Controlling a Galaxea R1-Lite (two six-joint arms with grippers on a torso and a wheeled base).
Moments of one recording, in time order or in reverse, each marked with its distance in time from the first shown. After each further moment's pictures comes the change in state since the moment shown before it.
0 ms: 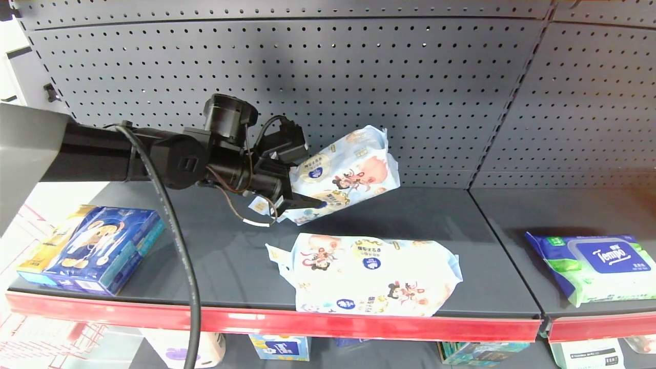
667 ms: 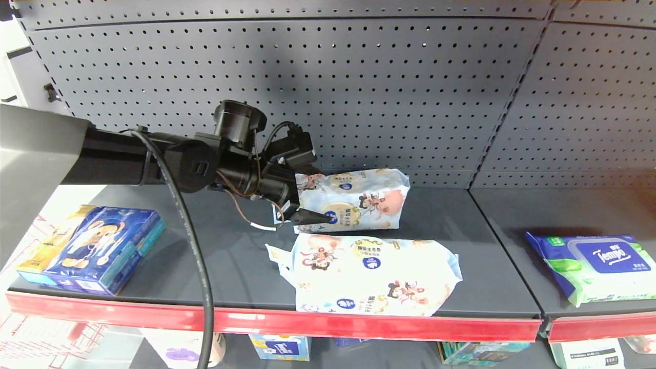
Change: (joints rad) left arm -0.018 0.026 -0.008 0.000 0.001 0.001; right arm 0.000 -0.001 0.005 0.000 0.000 0.000
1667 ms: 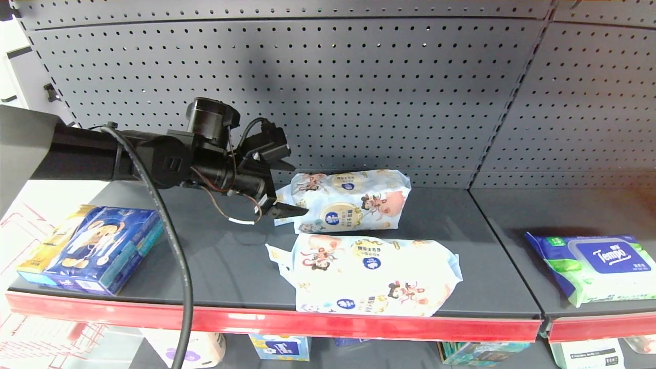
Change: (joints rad) left arm 0.092 -0.035 0.045 -0.003 0.038 -0.014; right arm 0.000 0.001 0.000 0.000 0.000 0.000
